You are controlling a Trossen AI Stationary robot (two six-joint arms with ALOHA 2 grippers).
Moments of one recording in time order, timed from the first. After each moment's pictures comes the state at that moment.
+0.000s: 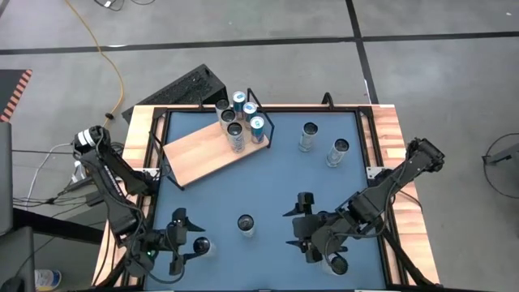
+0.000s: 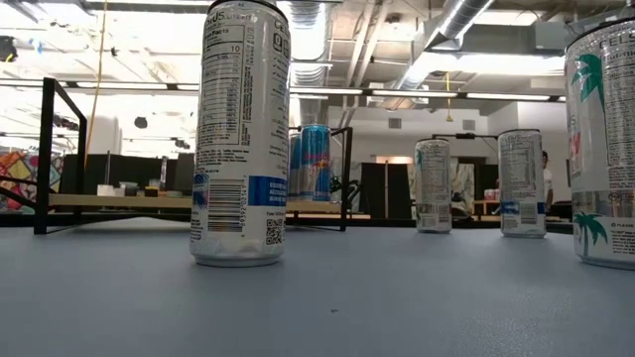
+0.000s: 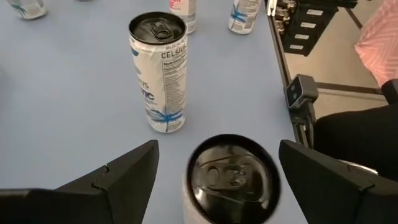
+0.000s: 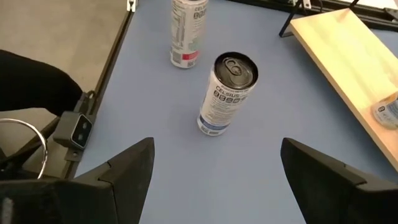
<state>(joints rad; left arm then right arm) -1.04 1.31 0.88 -0.33 -0.84 -0.81 0.64 1.59 1.50 -0.71 0.47 0.31</state>
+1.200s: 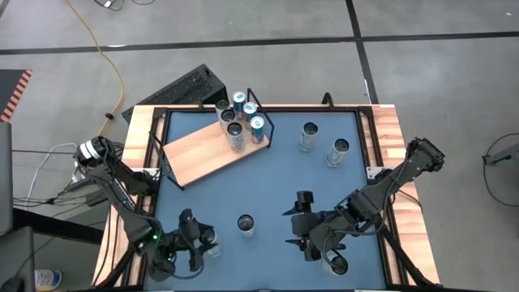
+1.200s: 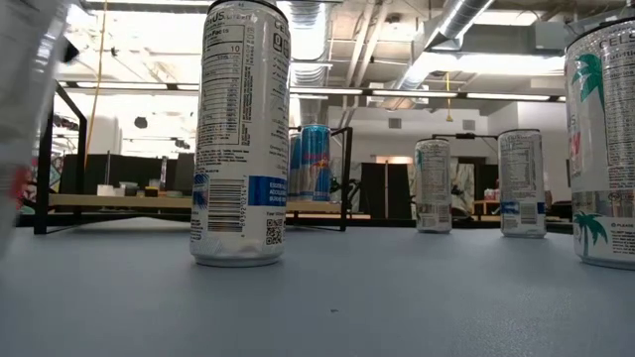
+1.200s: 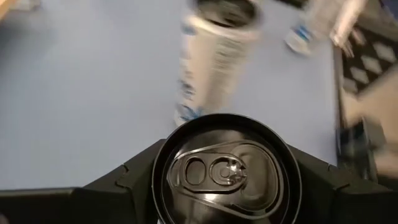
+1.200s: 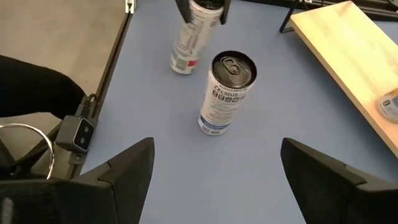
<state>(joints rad) -0.95 1.48 0.88 -0.31 -0.91 -1.13 0.62 1.59 1.50 -0.72 0.45 0.34</state>
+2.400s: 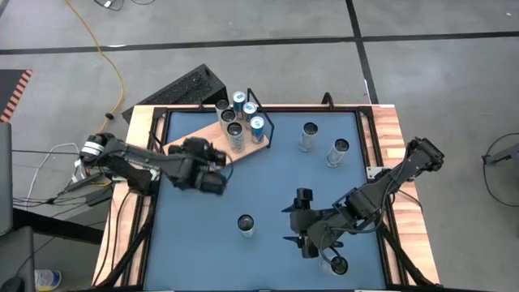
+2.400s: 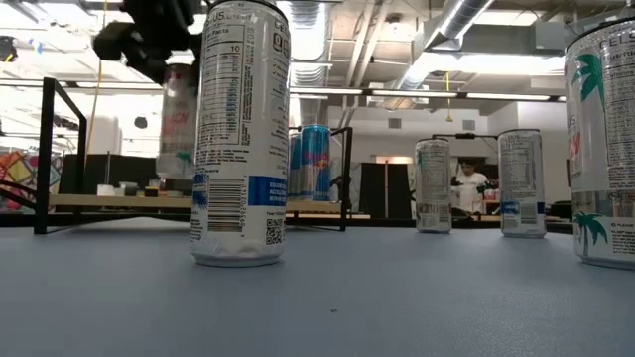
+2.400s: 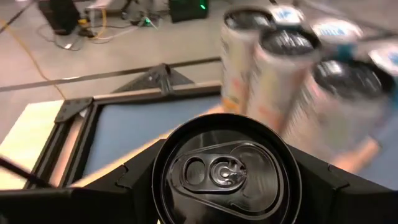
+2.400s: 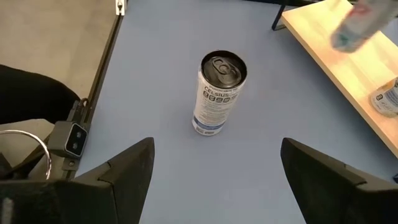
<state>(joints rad) -0.16 1.48 1.19 -1.32 -1.08 -1.64 0.60 1.59 1.50 -0.72 0.45 0.36</state>
